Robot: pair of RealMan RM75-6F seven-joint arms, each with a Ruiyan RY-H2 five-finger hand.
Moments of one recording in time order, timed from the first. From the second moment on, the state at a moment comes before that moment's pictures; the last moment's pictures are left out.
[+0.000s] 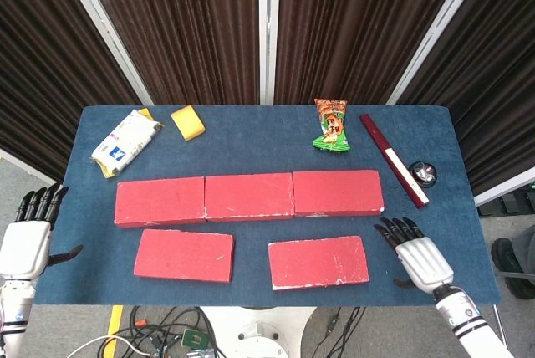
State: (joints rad) left arm -0.11 -1.16 -0.06 -1.66 1.46 1.48 0.12; right arm 0.28 -1.11 -0.02 -1.77 -1.56 1.05 -0.23
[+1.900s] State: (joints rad) left arm -0.10 -1.14 -0.04 -1.60 1.50 1.48 -0.01; right arm 0.55 -1.46 0.01 -1.77 -1.14 0.87 -0.50
